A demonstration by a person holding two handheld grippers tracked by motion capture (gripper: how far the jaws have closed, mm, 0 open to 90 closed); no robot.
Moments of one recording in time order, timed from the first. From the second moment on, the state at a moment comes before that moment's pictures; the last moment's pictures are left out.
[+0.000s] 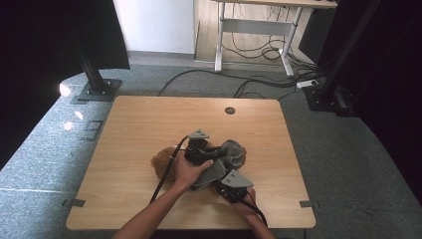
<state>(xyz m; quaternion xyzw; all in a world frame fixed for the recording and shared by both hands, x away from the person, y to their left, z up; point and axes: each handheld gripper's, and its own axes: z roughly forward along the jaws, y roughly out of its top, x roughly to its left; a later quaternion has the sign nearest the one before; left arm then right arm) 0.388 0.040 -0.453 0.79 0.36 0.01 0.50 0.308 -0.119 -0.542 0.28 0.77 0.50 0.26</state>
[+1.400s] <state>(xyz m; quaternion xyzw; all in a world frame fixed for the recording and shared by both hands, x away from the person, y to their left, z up) 0.353 0.223 -0.488 0.70 0.45 0.07 0.54 0.298 -0.125 -0.542 0.30 0.78 0.52 0.21</state>
